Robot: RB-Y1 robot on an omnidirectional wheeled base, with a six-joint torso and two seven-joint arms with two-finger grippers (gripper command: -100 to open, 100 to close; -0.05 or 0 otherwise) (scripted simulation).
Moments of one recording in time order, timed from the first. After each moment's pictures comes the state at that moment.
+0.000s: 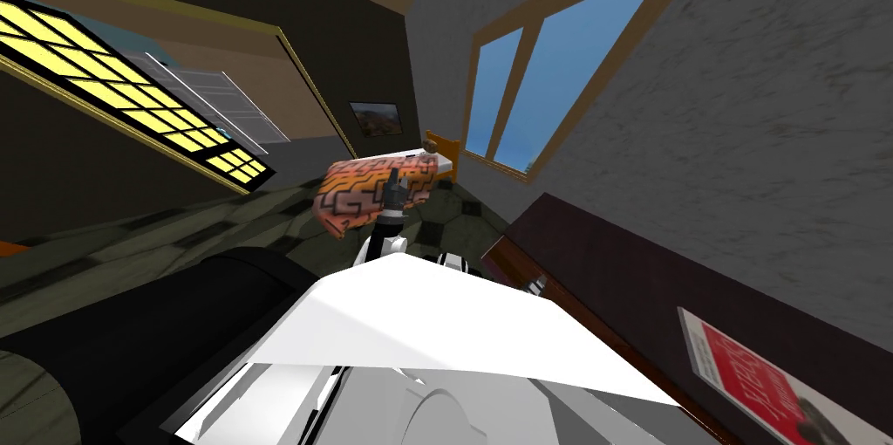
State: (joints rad) left arm 0.52 -0.03 -0.03 -2.31 -0.05 -0.40 0.02; right arm 0.11 -0.24 0.46 -0.70 1.67 1.14 0.56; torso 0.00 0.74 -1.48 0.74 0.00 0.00
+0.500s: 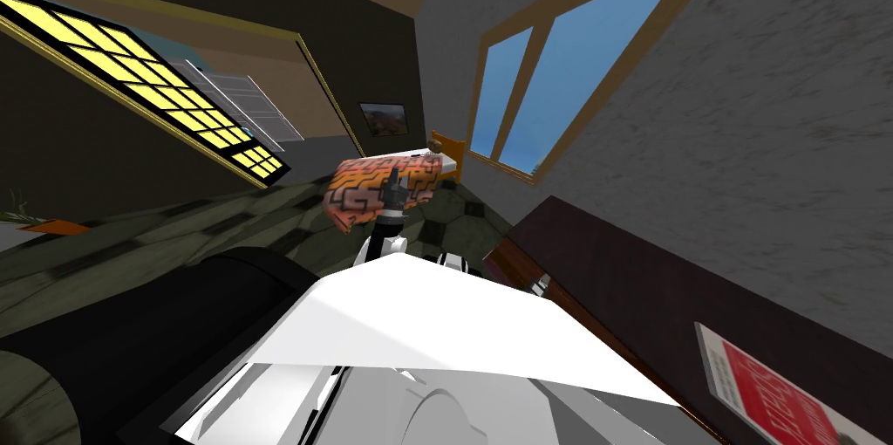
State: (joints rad) left arm 0.52 -0.03 -0.03 -2.31 -0.05 -0.40 0.02; right arm 0.08 -0.25 0.48 -0.62 1.73 1.22 0.58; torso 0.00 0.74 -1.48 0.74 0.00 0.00
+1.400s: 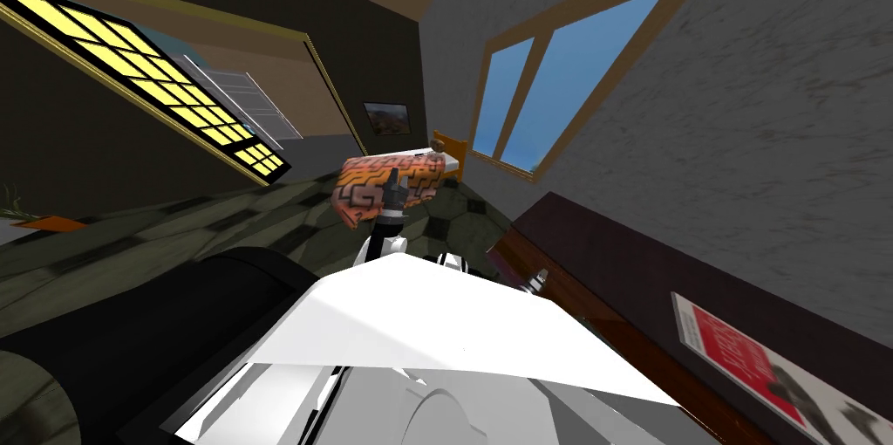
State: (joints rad) left arm 0.52 -0.03 -0.03 -2.31 -0.05 -0.40 0.02; right arm 0.07 -0.26 0.47 -0.68 1.72 1.19 0.58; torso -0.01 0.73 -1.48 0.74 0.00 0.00
